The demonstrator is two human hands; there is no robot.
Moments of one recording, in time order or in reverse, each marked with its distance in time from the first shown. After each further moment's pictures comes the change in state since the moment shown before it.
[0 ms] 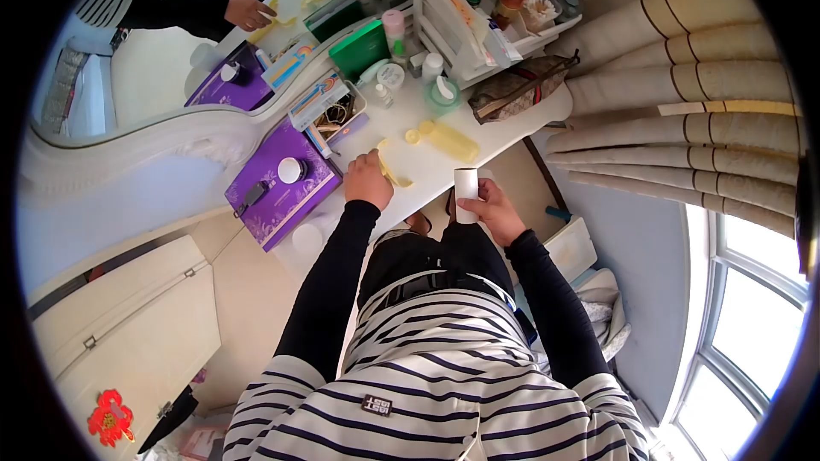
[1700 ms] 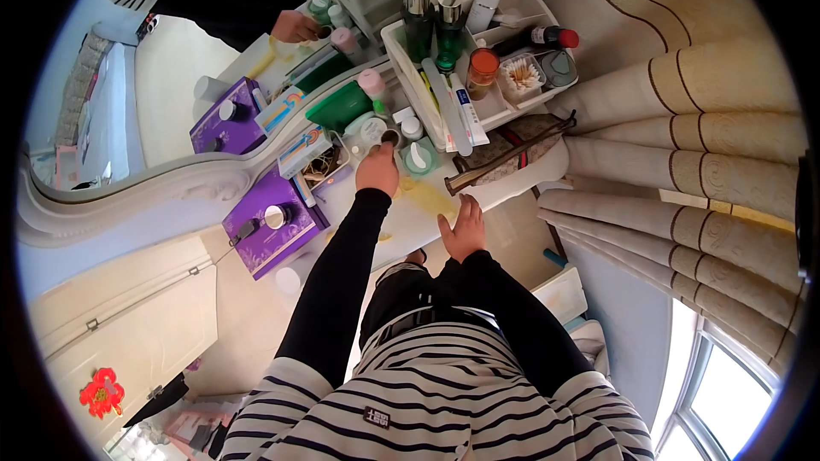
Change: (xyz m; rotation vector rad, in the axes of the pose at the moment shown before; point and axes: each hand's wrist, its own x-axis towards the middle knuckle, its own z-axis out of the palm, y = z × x) left_hand 0.152 0.076 0.023 -0.072 0.146 -0.021; right_hand 0.120 0.026 -0.052 -0.983 0.367 -0.572
